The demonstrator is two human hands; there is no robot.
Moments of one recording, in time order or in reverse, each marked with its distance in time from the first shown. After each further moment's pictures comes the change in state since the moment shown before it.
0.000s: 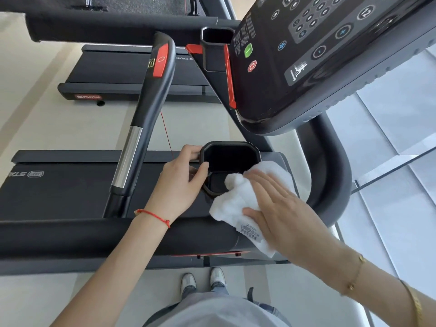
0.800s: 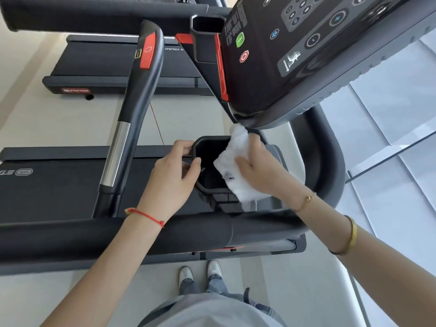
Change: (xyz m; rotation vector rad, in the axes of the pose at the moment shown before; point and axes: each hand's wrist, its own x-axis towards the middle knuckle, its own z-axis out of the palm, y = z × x) left_hand -0.001 0.002 0.003 0.036 0.018 0.009; right_hand 0.082 0.023 0.008 0.395 -0.039 0.452
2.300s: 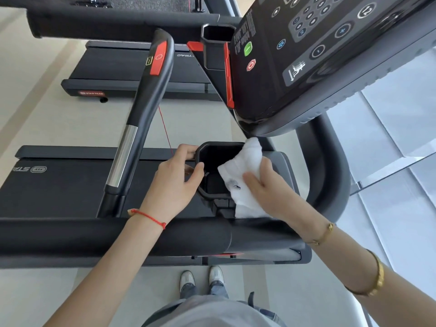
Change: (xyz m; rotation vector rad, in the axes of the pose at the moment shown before) left_hand 0.000 0.004 -0.002 0.014 0.022 -0.012; right_hand -0.026 0.014 0.007 0.219 0.032 0.024
